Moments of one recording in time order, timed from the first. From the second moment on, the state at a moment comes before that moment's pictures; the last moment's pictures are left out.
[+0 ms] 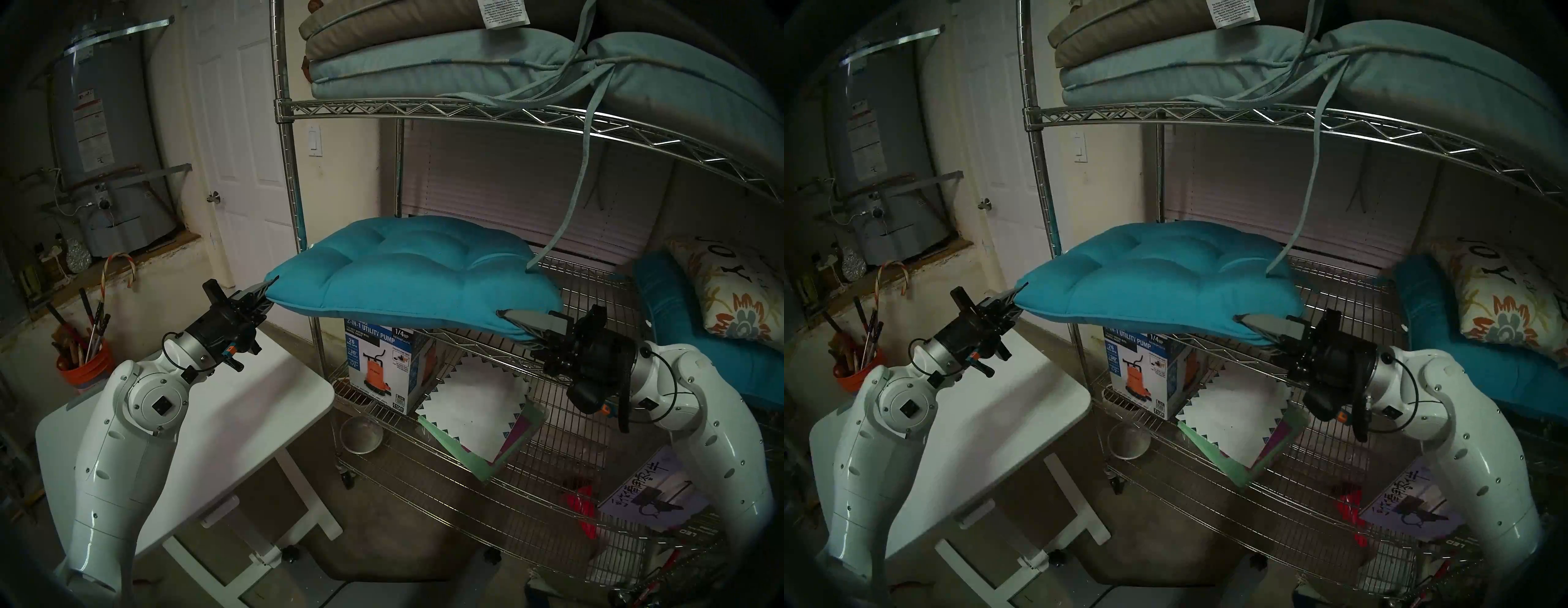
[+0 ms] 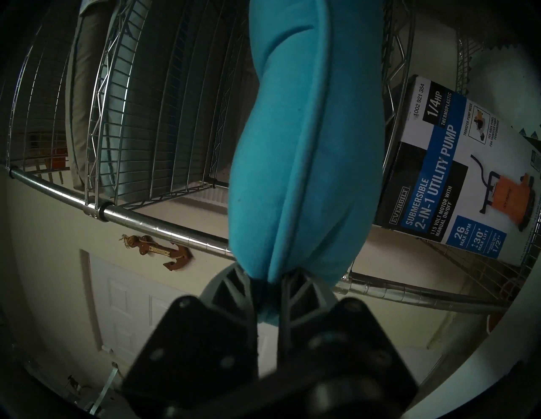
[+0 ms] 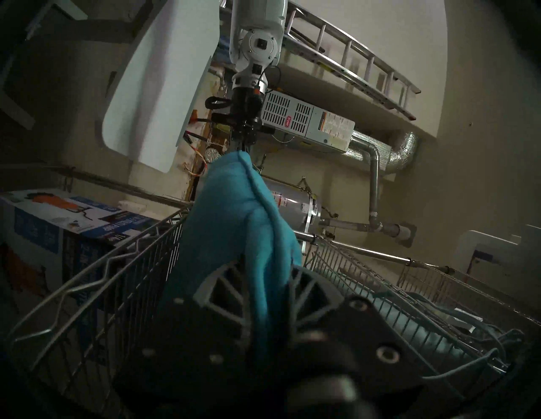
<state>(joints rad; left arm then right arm) 1.60 -1.08 -1.73 -1.76 0.68 -0.50 -0.21 -1.74 -0.69 1.65 -1.97 -1.02 -0.87 -0.26</state>
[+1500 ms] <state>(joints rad) 1.92 -1.29 -1.79 -2.14 0.69 -0.37 -0.11 -1.95 -0.74 1.81 -2.06 -0.97 -0.94 -0.34</state>
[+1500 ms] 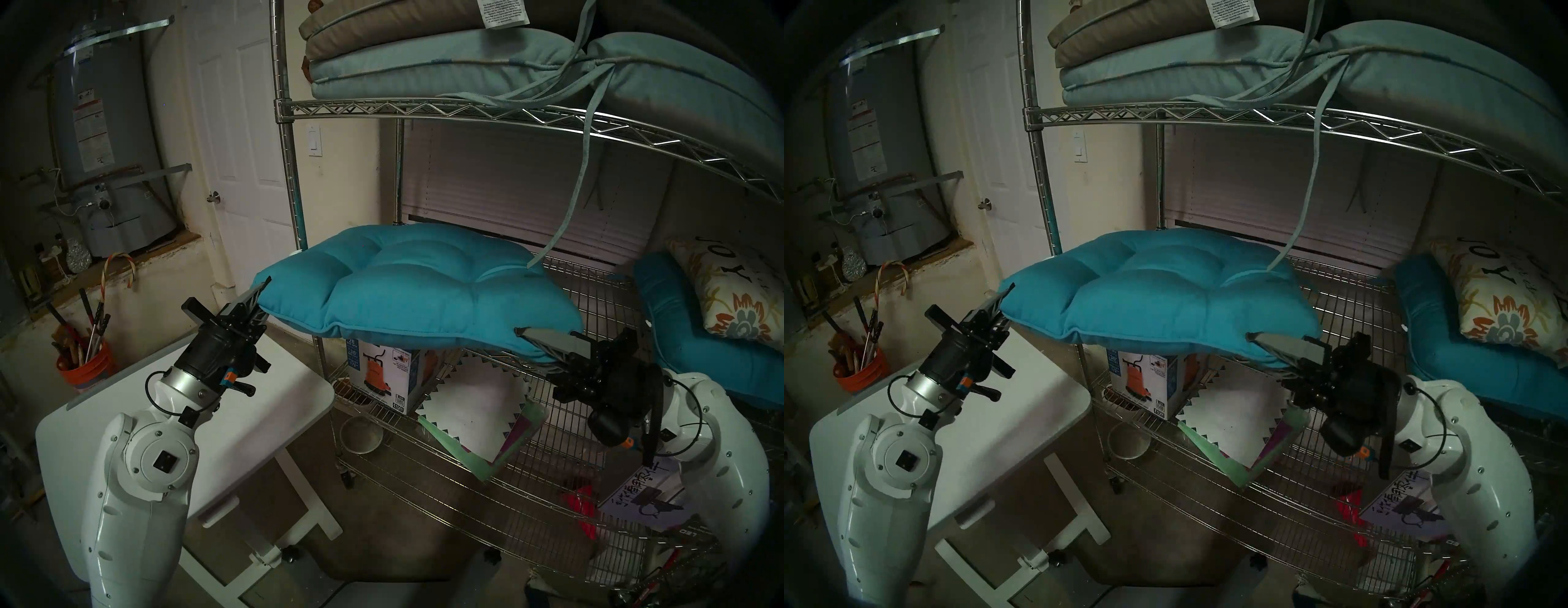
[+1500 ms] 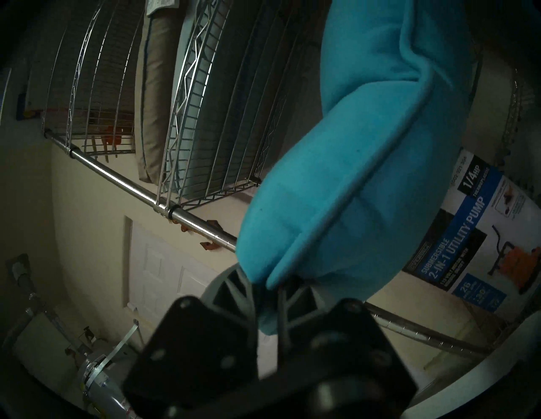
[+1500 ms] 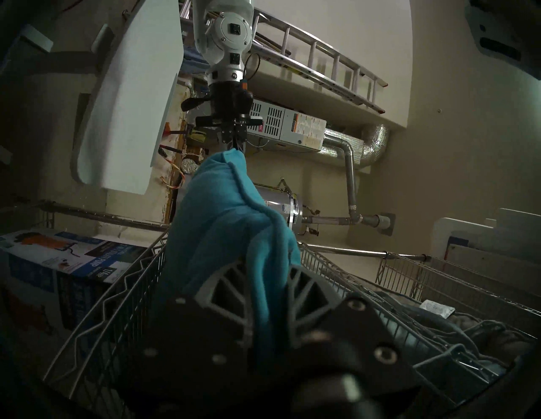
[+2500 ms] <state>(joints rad) 2.24 -1.42 -2.02 -2.38 0.70 -0.41 0.02 -2.13 -0.78 1.81 -2.34 -0.96 -0.96 -0.39</state>
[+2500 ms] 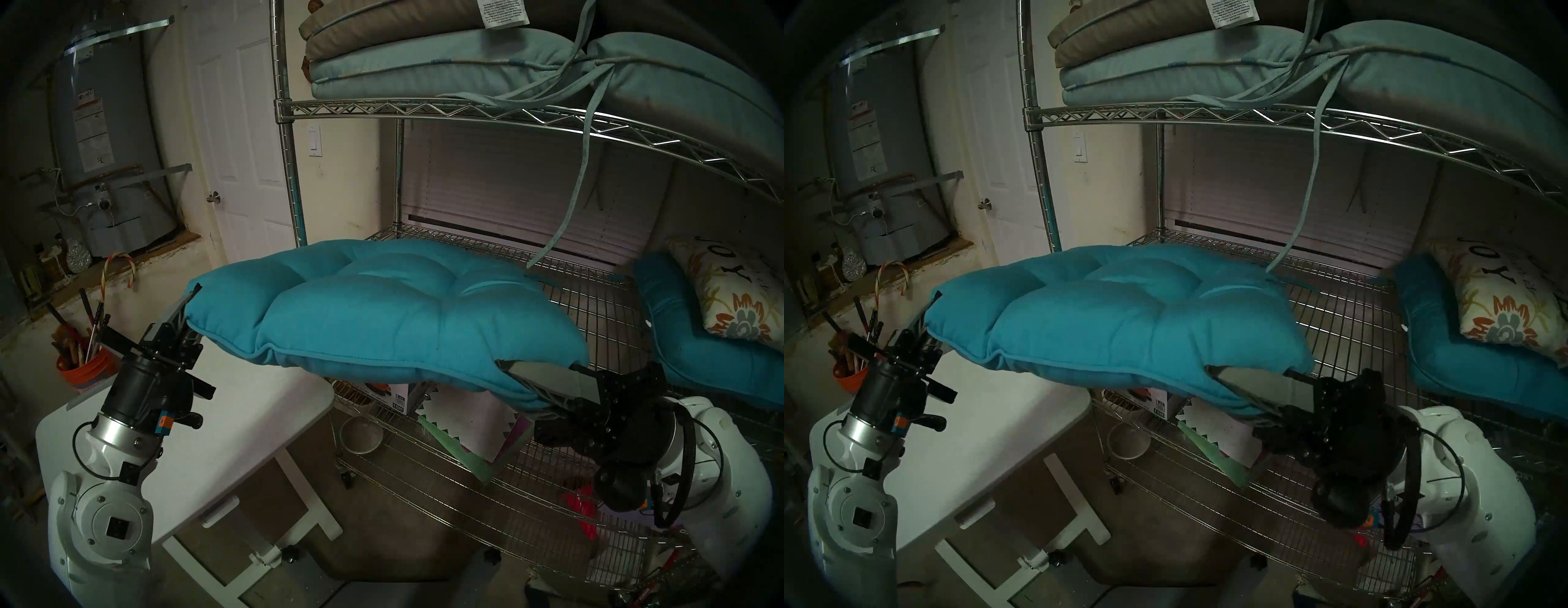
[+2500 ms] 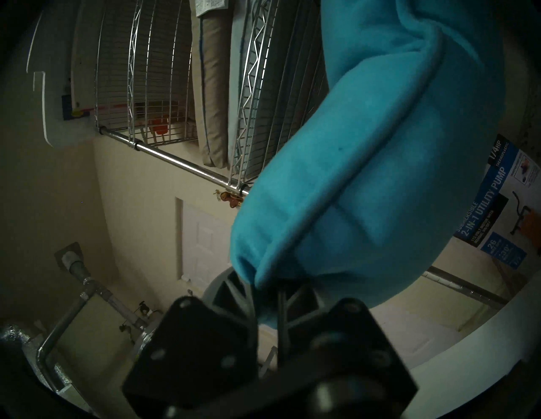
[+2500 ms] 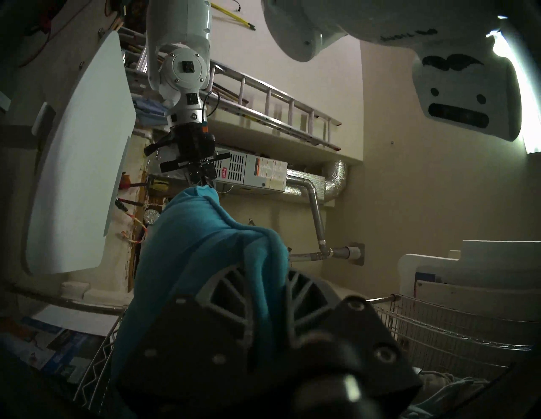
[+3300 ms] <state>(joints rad) 2.35 -1.51 -2.24 -2.41 0.64 -0.55 0.12 -2.22 -0.78 1.71 -2.41 -1.00 -0.96 -0.40</state>
